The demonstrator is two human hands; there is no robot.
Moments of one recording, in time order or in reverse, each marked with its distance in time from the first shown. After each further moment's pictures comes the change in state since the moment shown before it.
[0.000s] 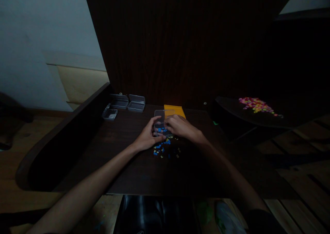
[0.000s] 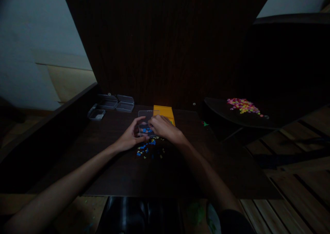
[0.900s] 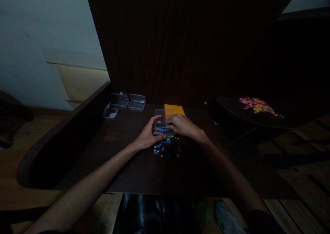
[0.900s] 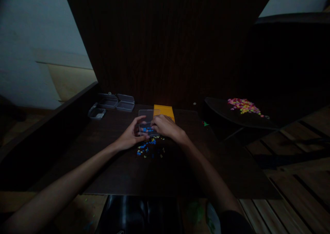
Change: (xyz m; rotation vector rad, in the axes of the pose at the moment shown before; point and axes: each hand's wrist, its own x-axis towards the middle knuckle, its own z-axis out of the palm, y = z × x) left_hand 0.000 0.000 0.000 -0.016 0.003 0.004; right_hand -0.003 0.007 -0.002 0.068 0.000 0.008
